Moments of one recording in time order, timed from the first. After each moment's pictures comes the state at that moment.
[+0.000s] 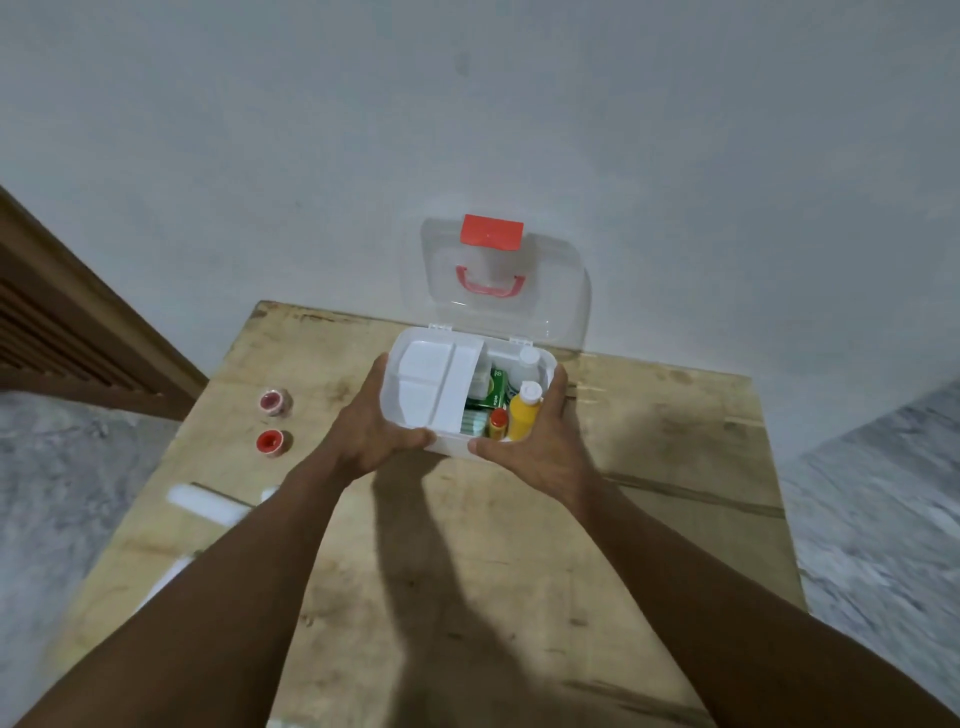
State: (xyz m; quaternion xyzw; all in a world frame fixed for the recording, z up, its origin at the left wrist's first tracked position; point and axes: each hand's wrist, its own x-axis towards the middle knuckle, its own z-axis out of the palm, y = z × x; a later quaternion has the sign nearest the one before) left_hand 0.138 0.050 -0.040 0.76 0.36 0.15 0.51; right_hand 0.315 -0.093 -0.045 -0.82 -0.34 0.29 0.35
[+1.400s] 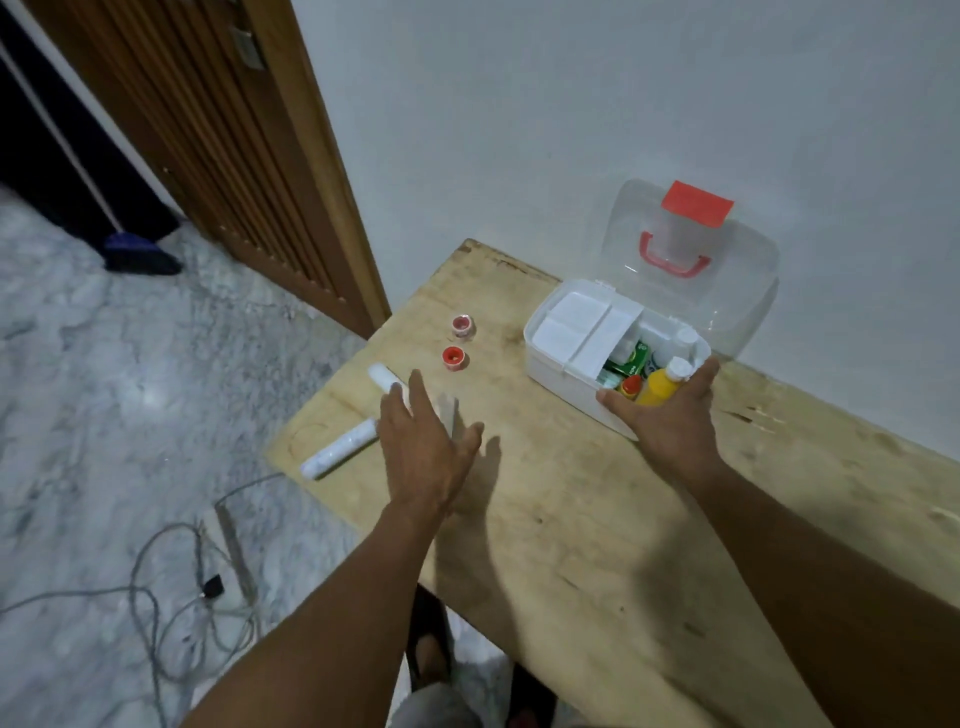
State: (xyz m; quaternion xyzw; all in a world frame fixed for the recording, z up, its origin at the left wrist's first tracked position) left_hand 0.017 -0.035 -0.070 0.65 0.70 0.22 0.20; right_hand 0.283 -0.054 -0.067 -0.84 -0.35 0.26 0.33
